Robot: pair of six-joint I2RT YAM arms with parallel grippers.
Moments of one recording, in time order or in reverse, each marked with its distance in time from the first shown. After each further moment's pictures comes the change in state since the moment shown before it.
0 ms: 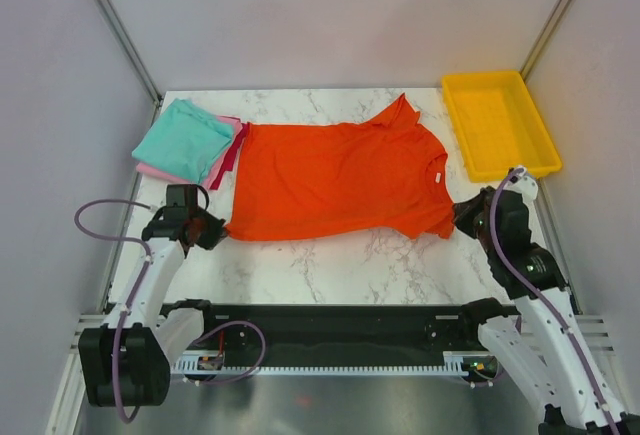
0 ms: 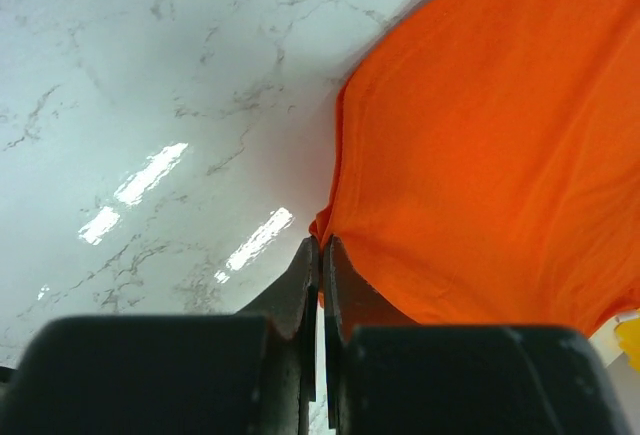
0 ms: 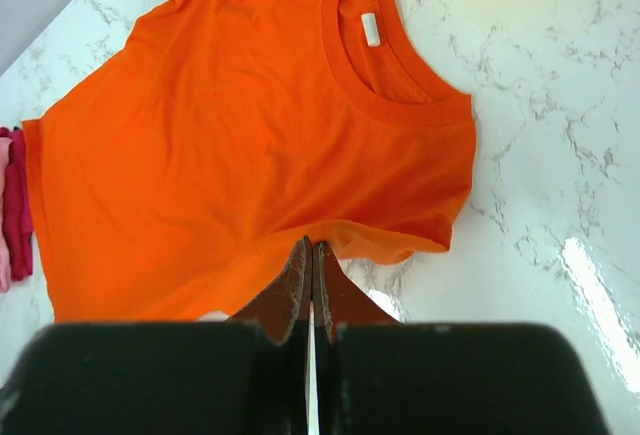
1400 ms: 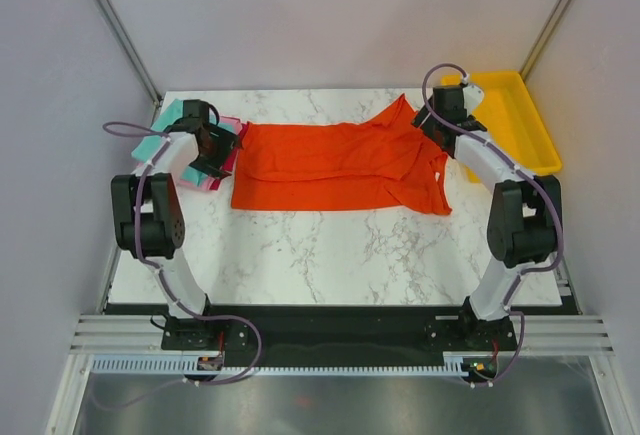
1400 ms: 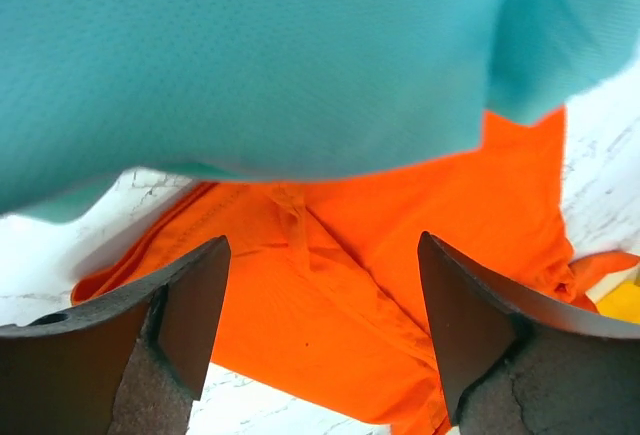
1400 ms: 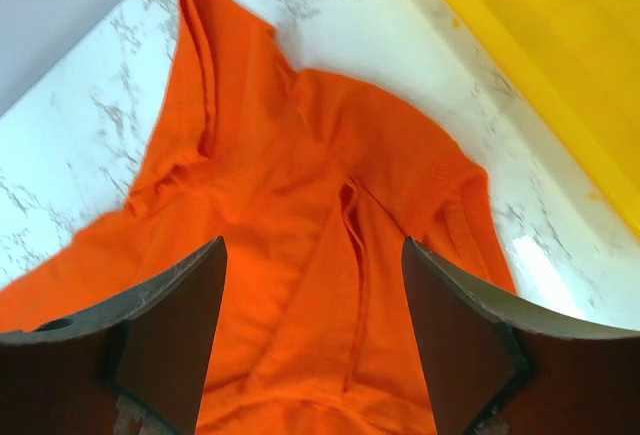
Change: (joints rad) left arm 0.000 0.941 0.826 0.043 0.032 -0.119; right arm -0.092 1.272 0.689 0.428 0.084 -0.058
